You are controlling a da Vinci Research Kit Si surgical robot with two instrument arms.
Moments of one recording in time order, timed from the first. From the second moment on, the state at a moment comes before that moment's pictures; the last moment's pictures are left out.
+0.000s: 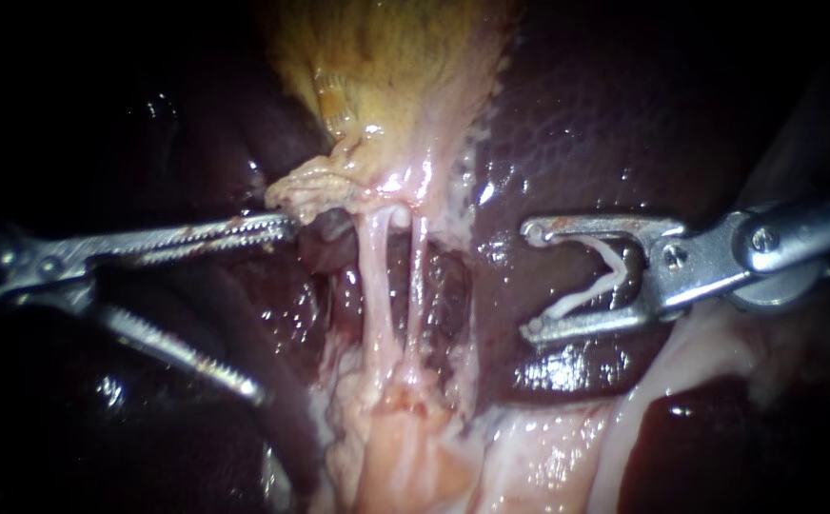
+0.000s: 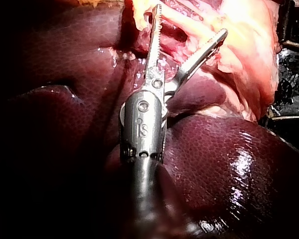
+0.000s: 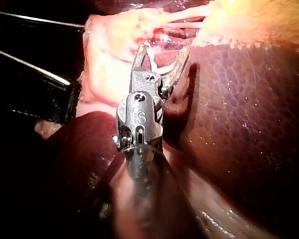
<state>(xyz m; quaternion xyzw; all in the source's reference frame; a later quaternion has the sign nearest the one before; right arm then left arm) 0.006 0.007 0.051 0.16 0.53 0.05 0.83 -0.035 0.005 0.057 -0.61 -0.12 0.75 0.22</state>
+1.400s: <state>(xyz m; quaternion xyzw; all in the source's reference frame) 0.006 0.007 0.051 0.16 0.53 0.05 0.83 -0.034 0.011 0.060 -0.55 -0.13 0.75 0.34</state>
